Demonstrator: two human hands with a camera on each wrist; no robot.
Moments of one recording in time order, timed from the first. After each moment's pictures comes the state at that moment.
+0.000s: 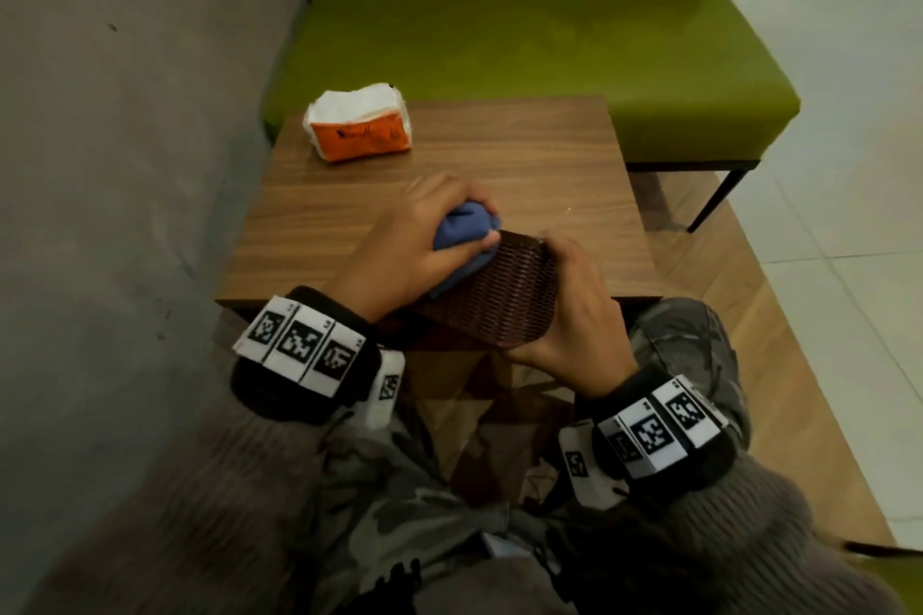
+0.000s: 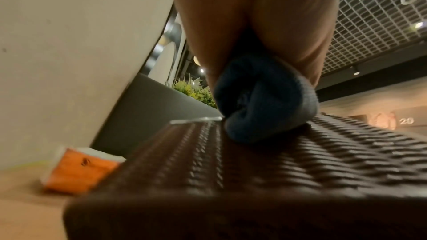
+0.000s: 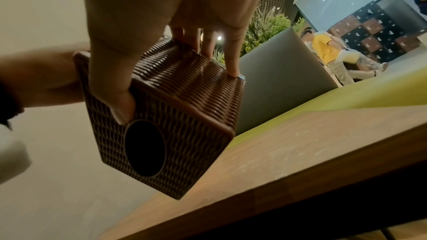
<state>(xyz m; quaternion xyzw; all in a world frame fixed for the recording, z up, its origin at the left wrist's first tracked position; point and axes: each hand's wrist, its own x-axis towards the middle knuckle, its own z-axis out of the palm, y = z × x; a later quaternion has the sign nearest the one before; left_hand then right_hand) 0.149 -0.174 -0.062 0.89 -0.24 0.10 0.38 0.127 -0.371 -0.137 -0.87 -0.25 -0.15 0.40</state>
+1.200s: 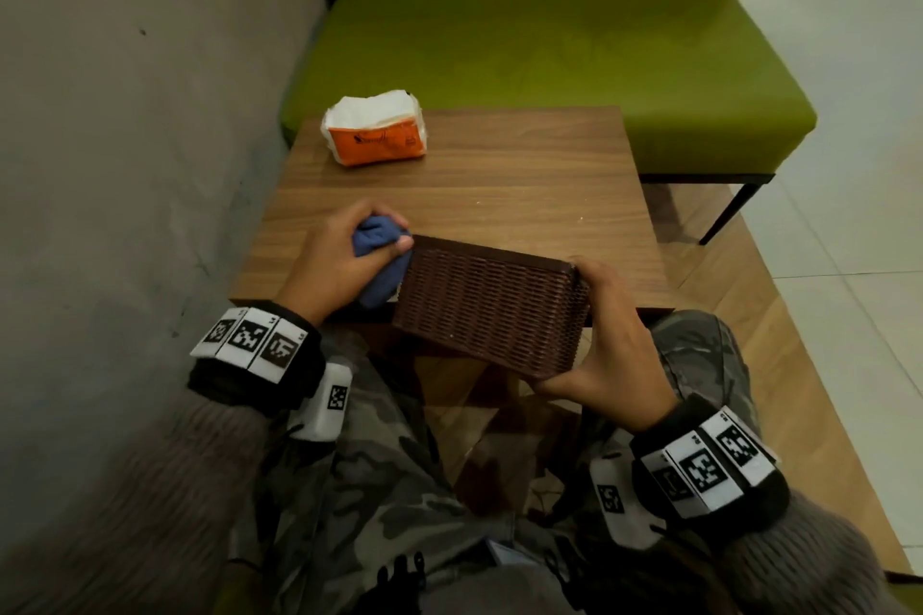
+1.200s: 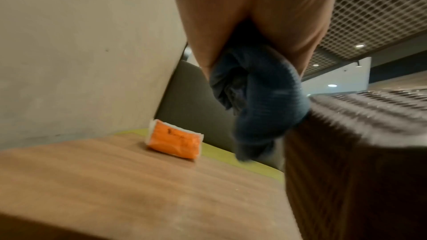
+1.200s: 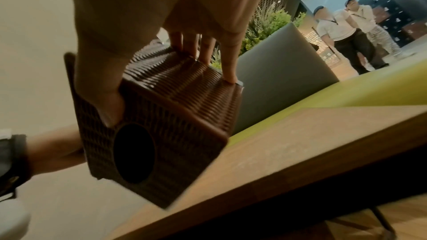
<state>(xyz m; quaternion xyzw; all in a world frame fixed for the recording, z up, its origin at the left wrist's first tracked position) 0.148 -0.102 -0.096 0.88 -0.07 0.10 0.45 0.112 -0.390 -0.132 -0.85 -0.26 -0.11 0.44</state>
